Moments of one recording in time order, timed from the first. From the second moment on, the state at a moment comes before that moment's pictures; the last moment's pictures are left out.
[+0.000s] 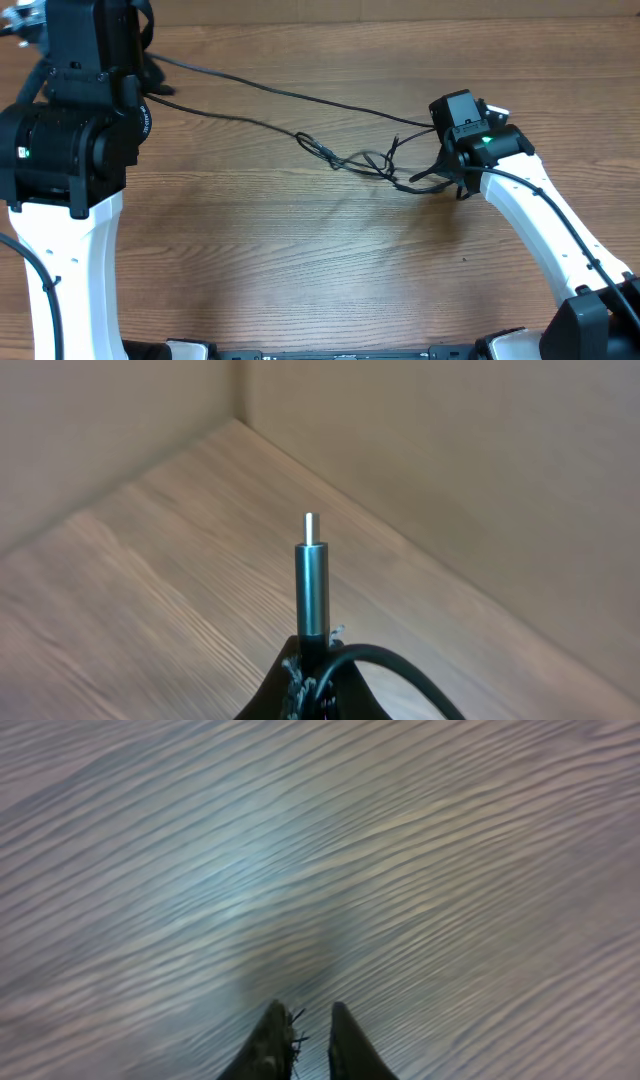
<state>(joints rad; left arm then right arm) -0.14 1.53 2.19 -1.34 -0.58 -0.66 0.27 1.56 1.22 -0.97 0.44 0.64</state>
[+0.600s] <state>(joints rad) -0.11 1.69 2.20 -1.45 -0.11 -0.44 0.23 1.55 1.28 -0.90 -0.40 0.10</state>
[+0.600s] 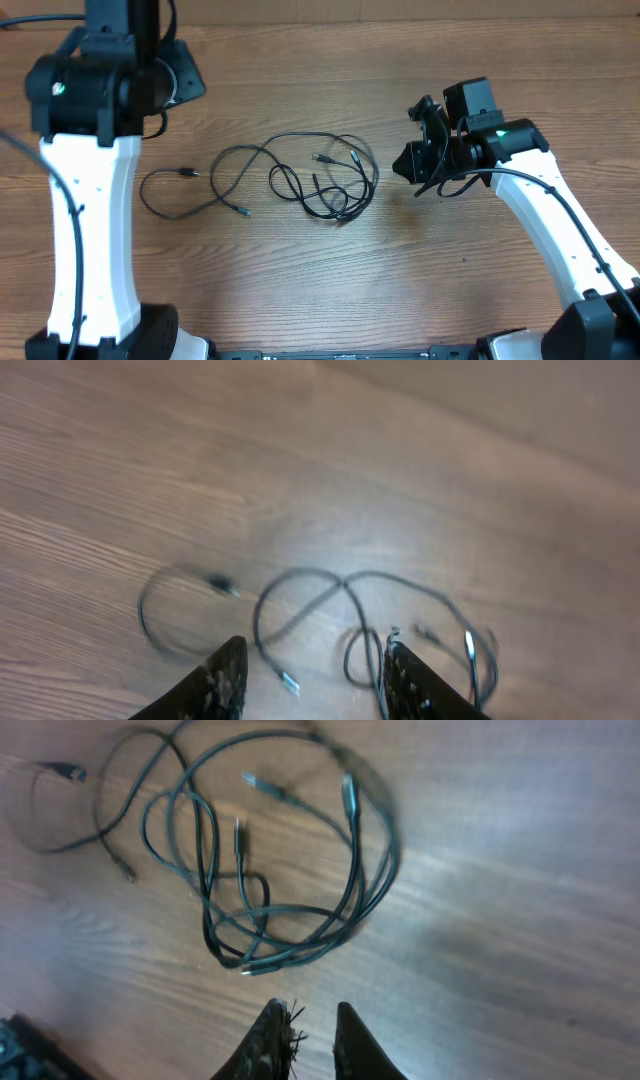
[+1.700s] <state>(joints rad) -0.40 2.44 2.20 -1.47 0.25 -0.26 0.16 1.50 1.32 -1.10 -0.14 0.20</state>
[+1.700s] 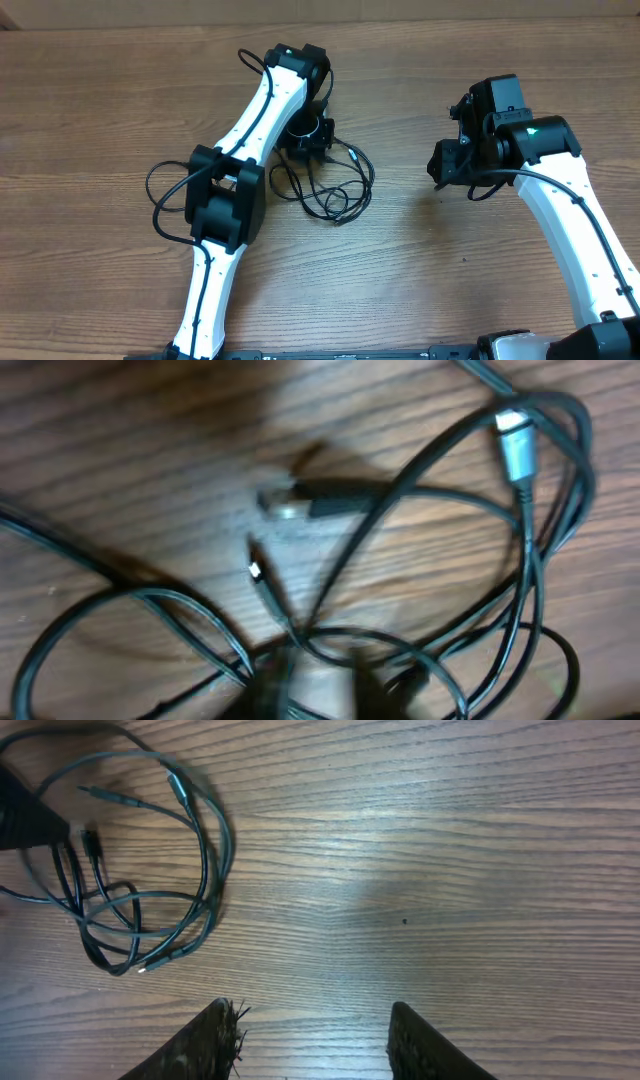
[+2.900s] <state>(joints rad) -0.45 2.08 2.84 -1.51 0.80 -0.09 0.16 1.49 1.33 -0.56 -0.74 0.15</state>
